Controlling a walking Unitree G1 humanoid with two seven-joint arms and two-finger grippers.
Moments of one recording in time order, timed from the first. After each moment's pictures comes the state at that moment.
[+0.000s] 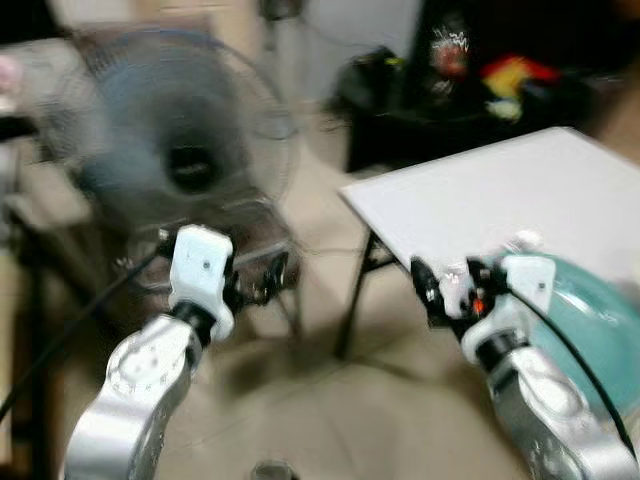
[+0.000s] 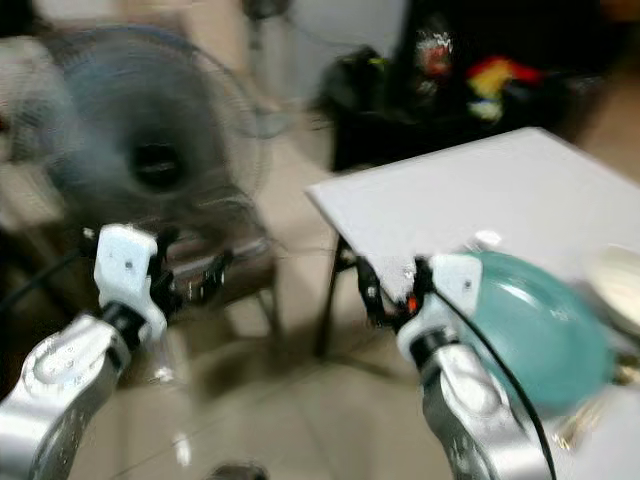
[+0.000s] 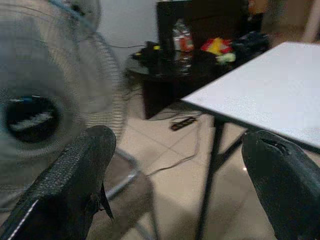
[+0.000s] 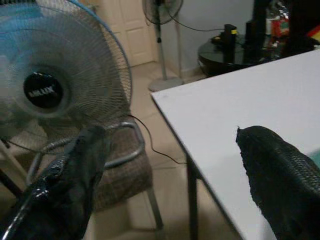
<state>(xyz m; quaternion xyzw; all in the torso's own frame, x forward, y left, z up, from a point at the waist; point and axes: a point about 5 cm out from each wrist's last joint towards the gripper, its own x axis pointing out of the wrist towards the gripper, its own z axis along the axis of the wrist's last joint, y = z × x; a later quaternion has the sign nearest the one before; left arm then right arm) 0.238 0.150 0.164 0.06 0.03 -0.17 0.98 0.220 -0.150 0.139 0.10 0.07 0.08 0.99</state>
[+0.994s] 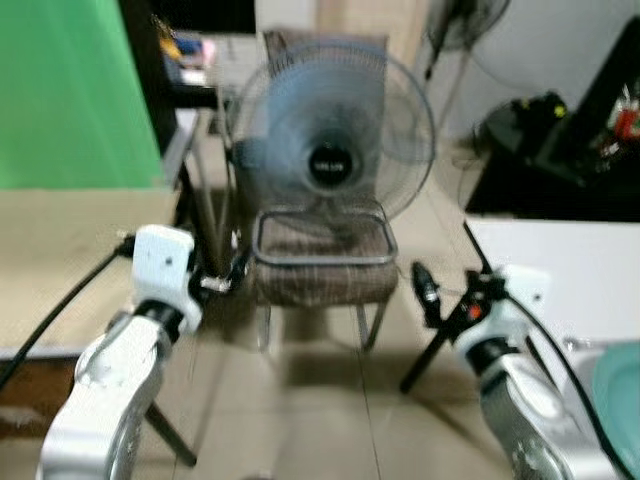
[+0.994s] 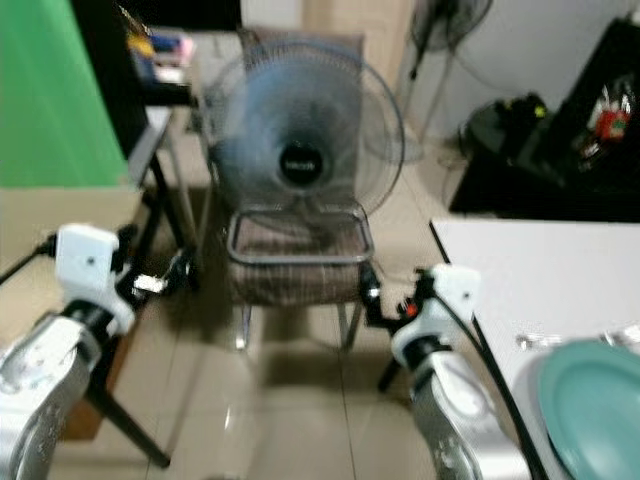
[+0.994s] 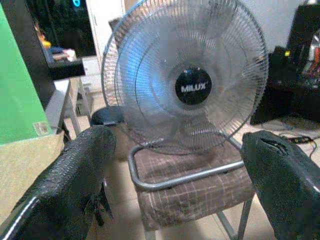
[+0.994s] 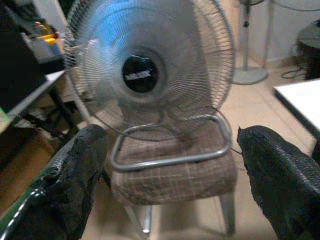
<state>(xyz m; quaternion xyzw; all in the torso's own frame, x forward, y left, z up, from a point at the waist) 0.239 0.169 0.162 0.06 0.02 -0.13 0.99 0.220 -0.158 0.122 0.14 0.08 0.02 0.99</state>
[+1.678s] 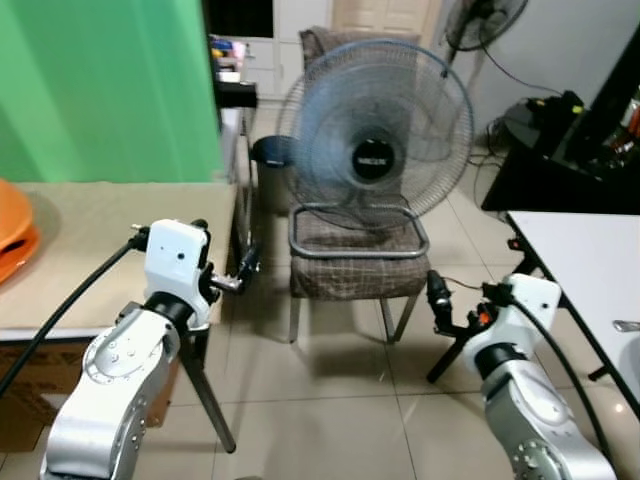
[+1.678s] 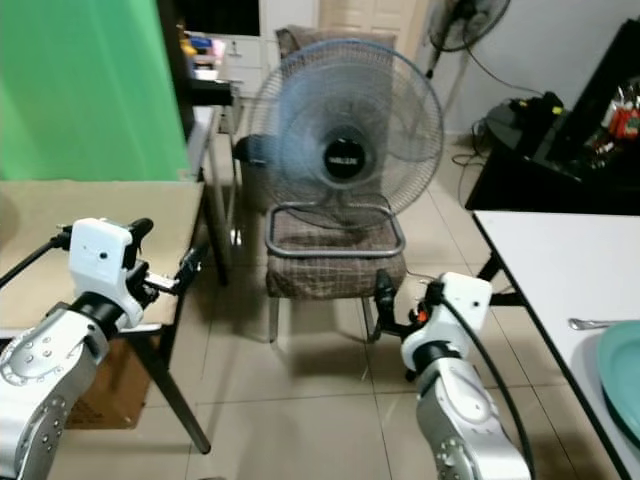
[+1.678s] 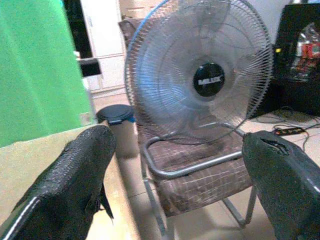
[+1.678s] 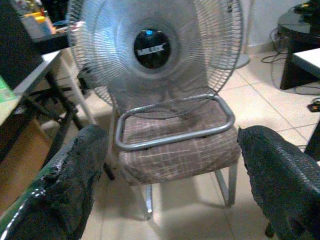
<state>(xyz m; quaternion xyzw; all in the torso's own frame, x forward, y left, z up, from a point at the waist) 0.242 0.173 0.165 0.07 0.03 -0.14 0.99 0.221 -0.158 0.113 0.12 0.11 -0.01 0.99</state>
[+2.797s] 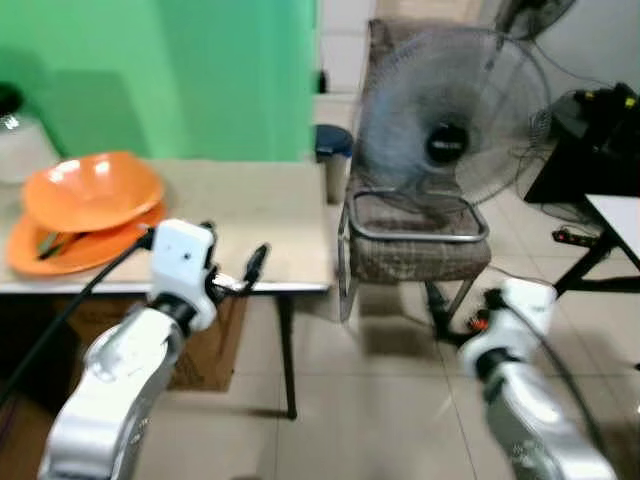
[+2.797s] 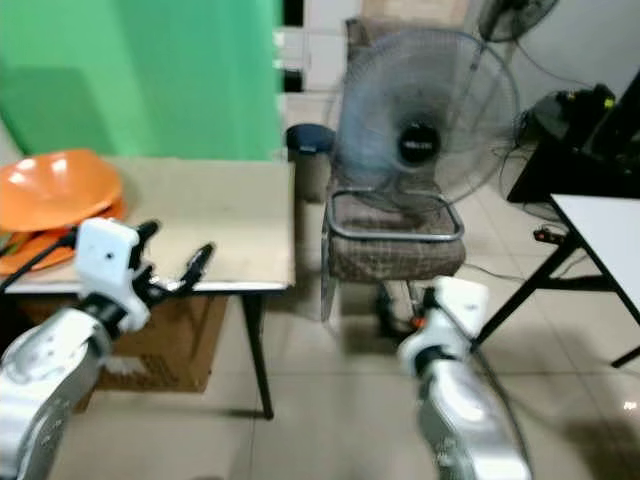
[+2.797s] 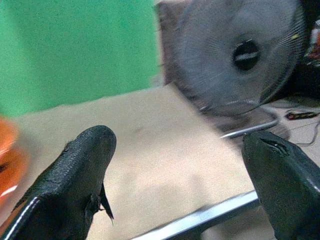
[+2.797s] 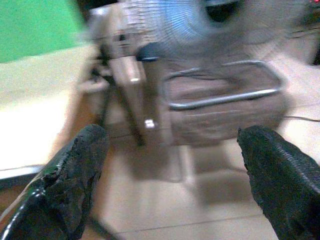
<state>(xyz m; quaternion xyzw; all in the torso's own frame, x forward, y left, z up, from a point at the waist) 0.242 0.174 0.163 0.07 0.04 -0.15 0.99 0.222 -0.152 0.108 0.12 0.13 0.00 0.98</state>
